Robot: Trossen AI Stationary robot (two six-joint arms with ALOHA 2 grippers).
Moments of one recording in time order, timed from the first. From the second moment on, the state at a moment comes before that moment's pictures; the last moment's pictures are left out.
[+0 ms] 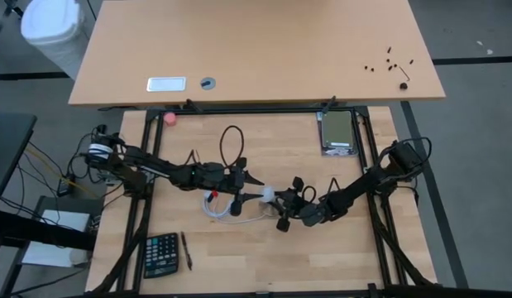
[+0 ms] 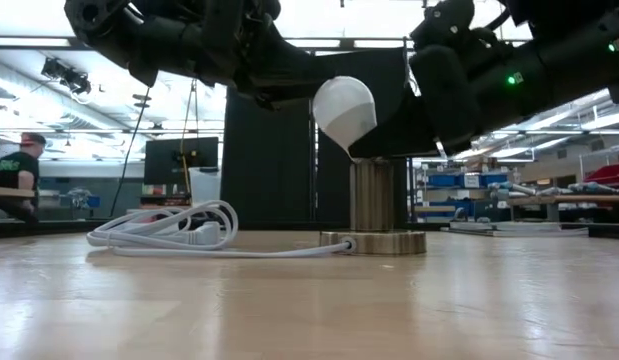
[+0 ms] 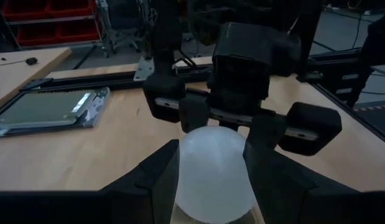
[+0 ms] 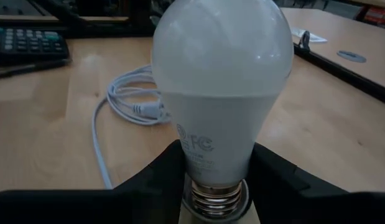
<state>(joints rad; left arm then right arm) -0.09 1.58 0.71 0.67 0.00 0.04 0.43 1.78 0.65 0.69 0.82 0.25</state>
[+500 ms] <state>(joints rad) -0.09 1.58 0.71 0.68 0.00 0.05 0.43 1.78 0.58 0.84 0.82 0.25</state>
